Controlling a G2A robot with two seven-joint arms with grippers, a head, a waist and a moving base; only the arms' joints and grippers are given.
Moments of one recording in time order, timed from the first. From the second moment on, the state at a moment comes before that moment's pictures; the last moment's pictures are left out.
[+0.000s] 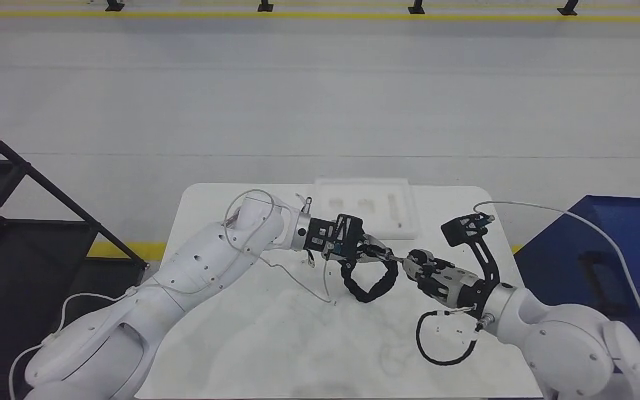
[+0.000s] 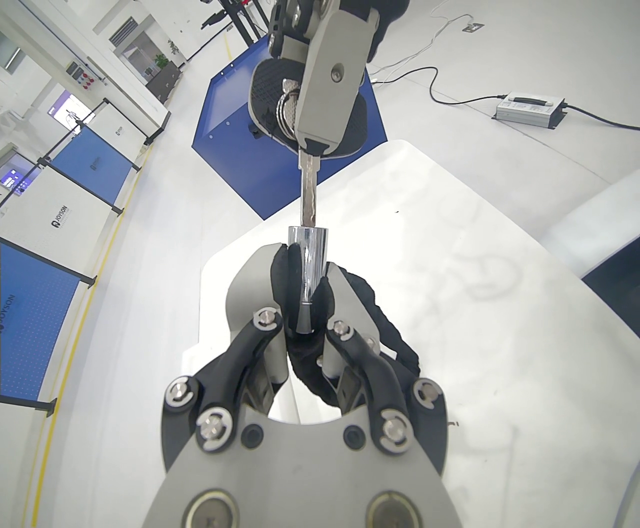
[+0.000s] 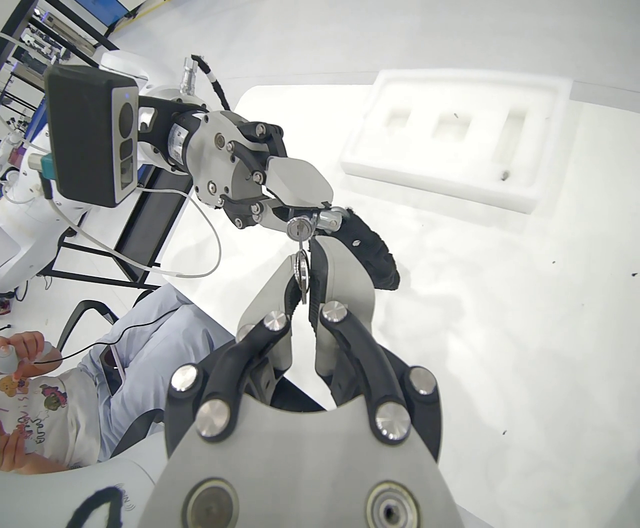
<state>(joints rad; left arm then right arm) 0.56 -1.18 -0.52 -1.21 1.68 -0.88 0.66 -1.53 -0.93 1.48 -2.35 -0.45 0.22 0.95</state>
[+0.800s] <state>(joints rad) 0.58 -1.19 -0.55 -1.22 1.69 -0.91 0.63 -1.49 -0.93 1.41 -2.35 -0.52 0.27 0.96</state>
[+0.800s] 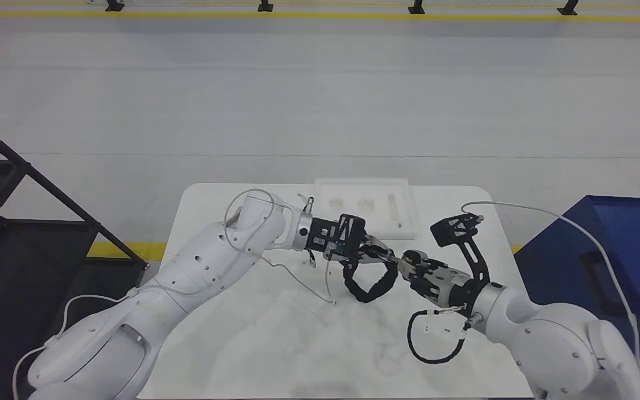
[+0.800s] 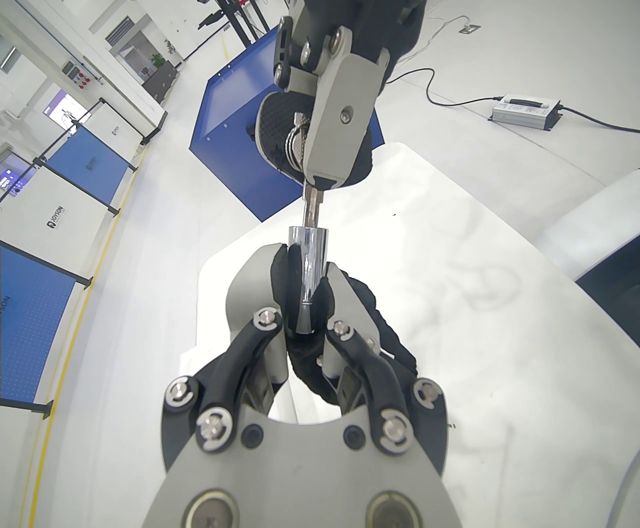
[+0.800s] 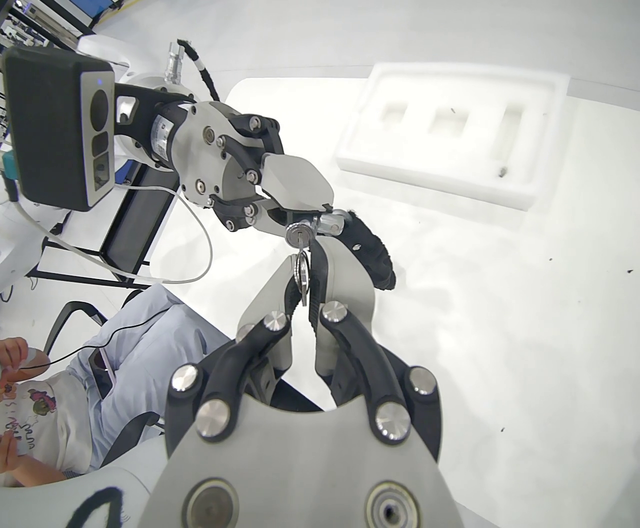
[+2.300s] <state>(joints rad) 0.54 -1.11 -0.55 -1.36 1.29 -1.01 0.19 -1.50 -0.91 1.40 -2.31 -0.70 -0.23 0.95</state>
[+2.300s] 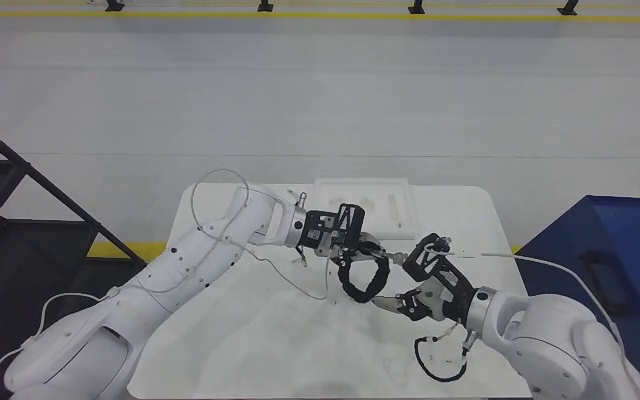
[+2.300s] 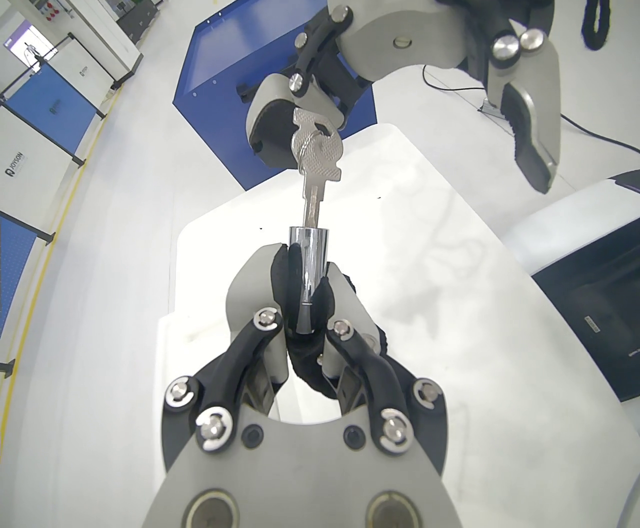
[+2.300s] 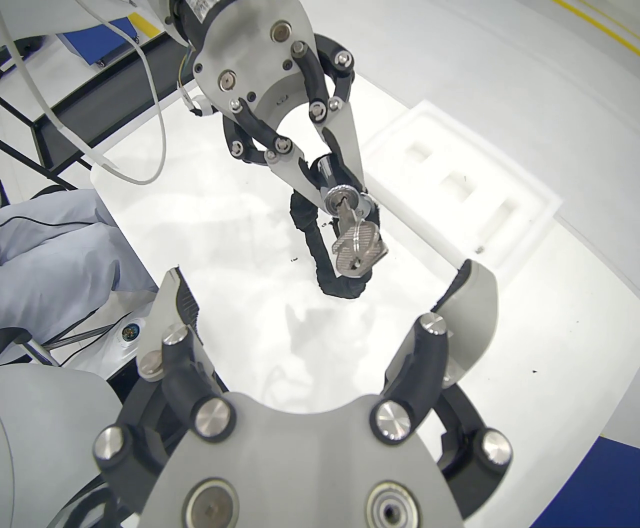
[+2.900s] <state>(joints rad) 0.49 -1.04 -0.53 -1.44 0.98 -1.01 -0.16 -1.50 -0.91 1.41 -2.28 -0.73 -0.24 0.93</state>
